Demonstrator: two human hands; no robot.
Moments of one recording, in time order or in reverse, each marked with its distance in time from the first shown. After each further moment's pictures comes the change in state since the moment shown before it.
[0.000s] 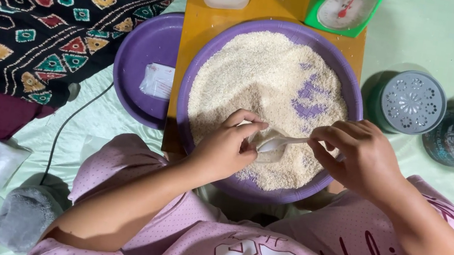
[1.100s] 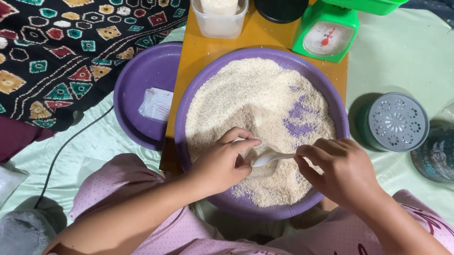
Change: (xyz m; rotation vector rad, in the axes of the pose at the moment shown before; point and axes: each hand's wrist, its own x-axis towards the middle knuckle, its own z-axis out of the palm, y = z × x) left_hand -0.001 0.012 -0.006 0.022 -0.014 -0.075; right_hand -0.002 0.006 0.014 -0.080 0.046 -0.063
